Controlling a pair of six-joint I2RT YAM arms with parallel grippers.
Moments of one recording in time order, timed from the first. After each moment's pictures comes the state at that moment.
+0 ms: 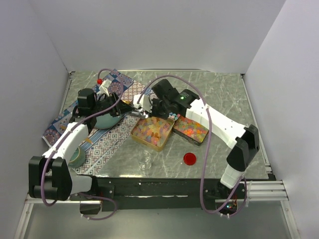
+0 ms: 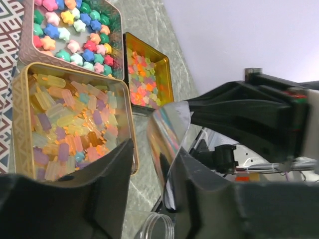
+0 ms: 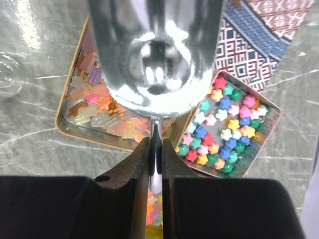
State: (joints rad) left arm -0.10 1.26 0.84 0.10 0.91 -0.67; right arm 0.81 1.70 1.67 -0.86 -0.14 -0.72
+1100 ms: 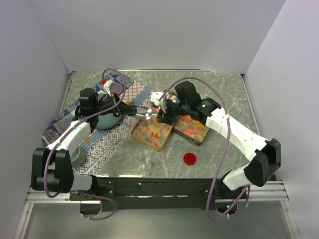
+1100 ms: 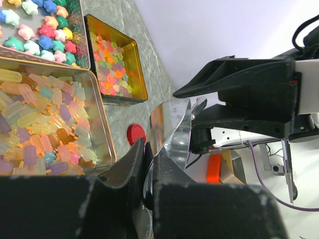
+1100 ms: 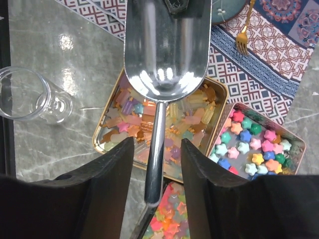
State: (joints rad) left arm -0.10 1.34 0.82 0.27 1.09 -0.79; right arm 0.67 1.45 1.34 -0.58 -0.51 -0.64
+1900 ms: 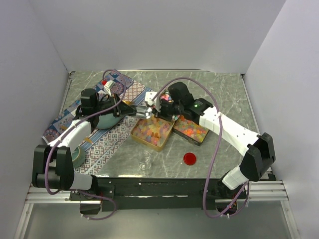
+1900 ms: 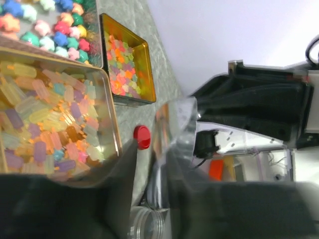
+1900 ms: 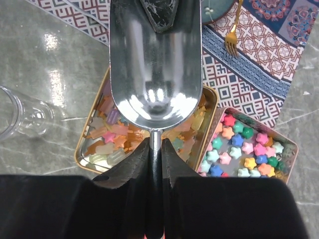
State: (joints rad) left arm -0.10 1.37 0.82 0.26 1.06 -0.78; right arm 0.71 1.52 1.35 -0.49 -0.43 -0.62
